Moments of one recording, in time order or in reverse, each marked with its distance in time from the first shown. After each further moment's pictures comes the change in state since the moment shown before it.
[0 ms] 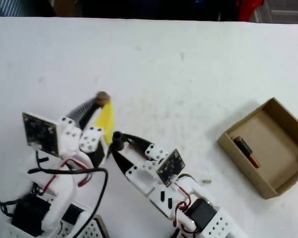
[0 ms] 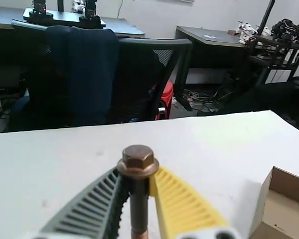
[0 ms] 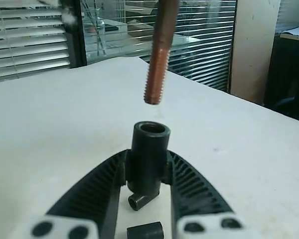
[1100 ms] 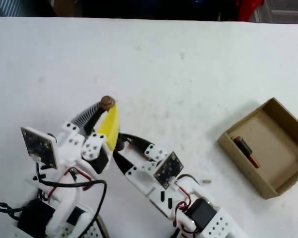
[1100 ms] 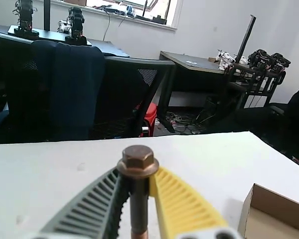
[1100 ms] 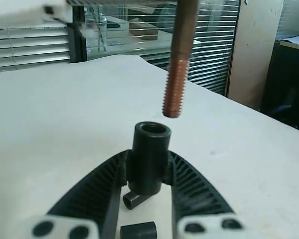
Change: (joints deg) left arm 2.5 -8.7 9.1 -6.8 3.2; right arm 0.1 0.0 0.0 0.0 3.3
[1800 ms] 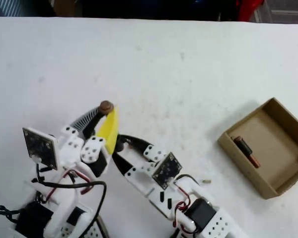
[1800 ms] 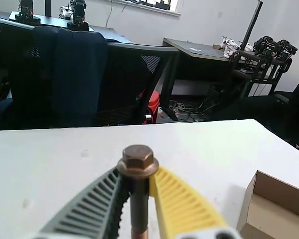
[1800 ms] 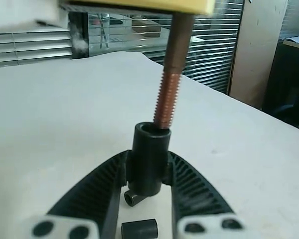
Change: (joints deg) left arm 0.0 -1.1 -0.3 5.0 0.0; right arm -0.4 0.1 0.0 0.0 0.8
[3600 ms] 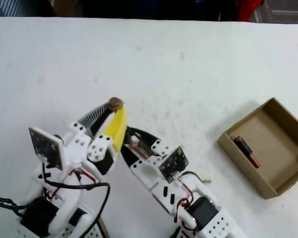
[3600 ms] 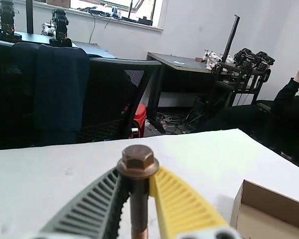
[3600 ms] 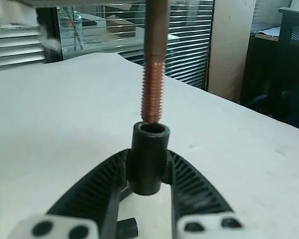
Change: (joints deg) left arm 3.3 1.0 2.4 -8.1 -0.9; right arm 5.2 -0.1 -0.7 0.0 -1.6
